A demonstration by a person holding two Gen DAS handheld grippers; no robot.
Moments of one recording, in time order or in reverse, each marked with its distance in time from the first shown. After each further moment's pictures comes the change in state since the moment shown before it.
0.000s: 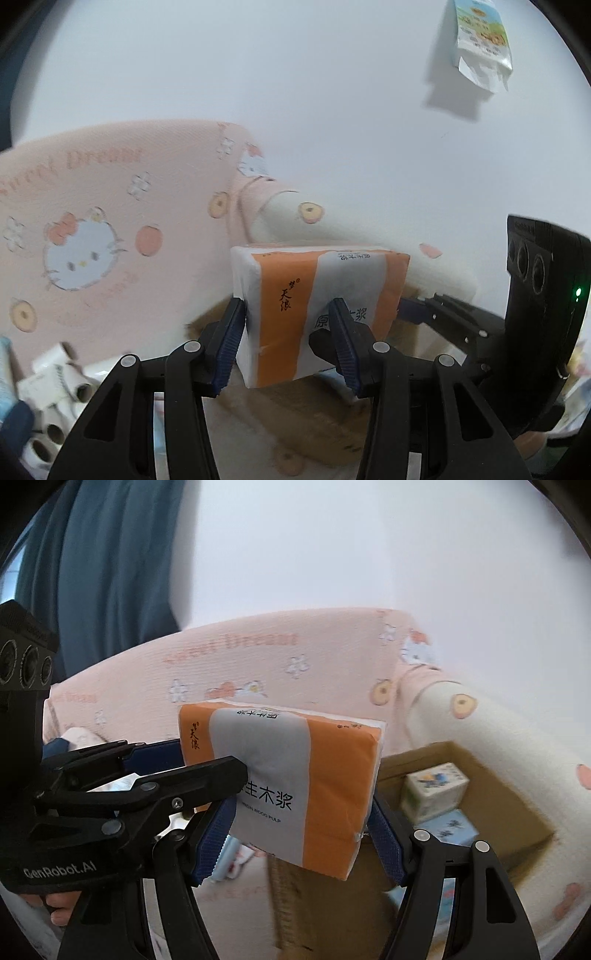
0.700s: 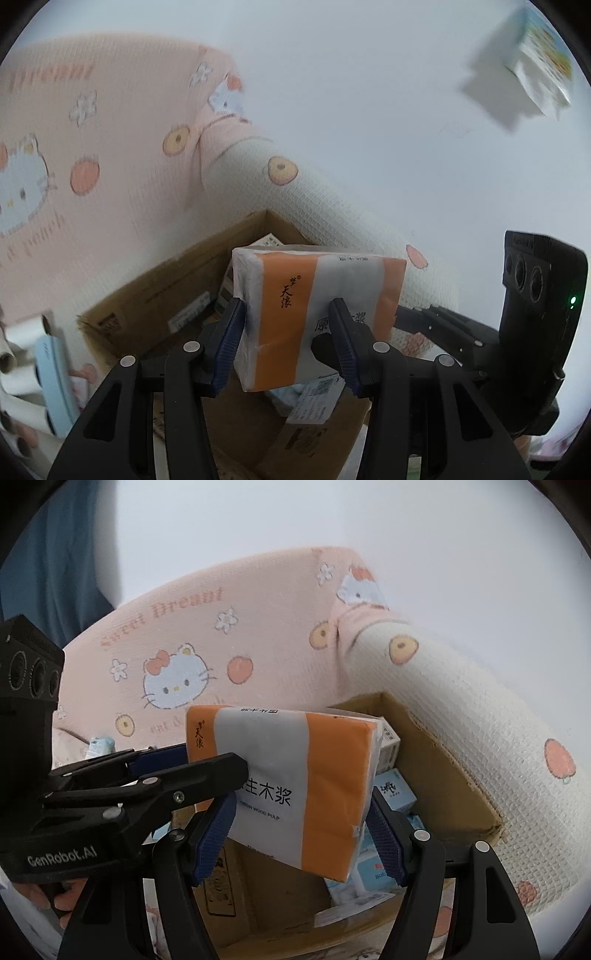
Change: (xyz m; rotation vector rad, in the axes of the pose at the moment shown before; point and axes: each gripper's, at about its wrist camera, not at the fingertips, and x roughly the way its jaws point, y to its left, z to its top) left arm 0.110 -0.005 0.026 -0.220 0.221 -0.139; right arm 0.030 -0.102 0.024 0.114 0.286 -0.078
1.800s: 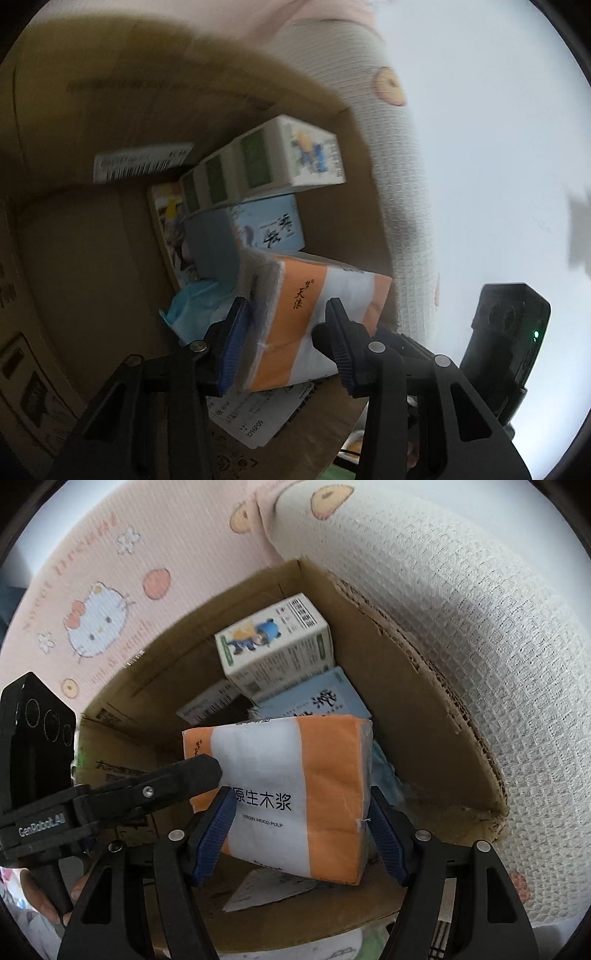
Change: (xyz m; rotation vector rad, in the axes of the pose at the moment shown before) left arm 0.129 0.060 -0.049 -0.673 0.312 -0.188; right arm 0.094 -0.096 0.001 0.163 0.470 -0.067
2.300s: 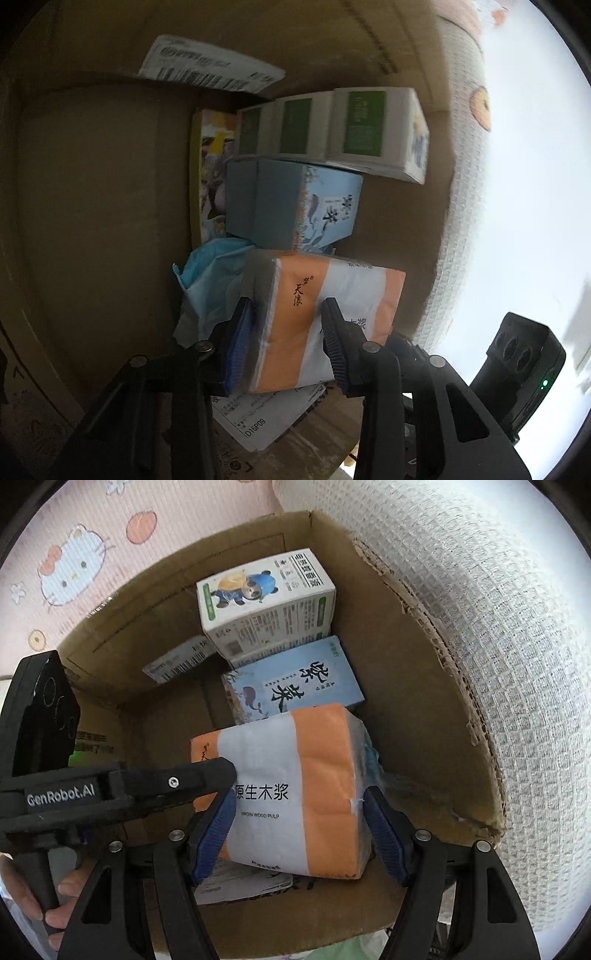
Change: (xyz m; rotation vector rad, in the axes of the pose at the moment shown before) left arm 0.032 0.044 -0.004 -0.288 0.125 -0.006; right arm 0.025 0.012 0.007 -0.099 0.156 -0.141
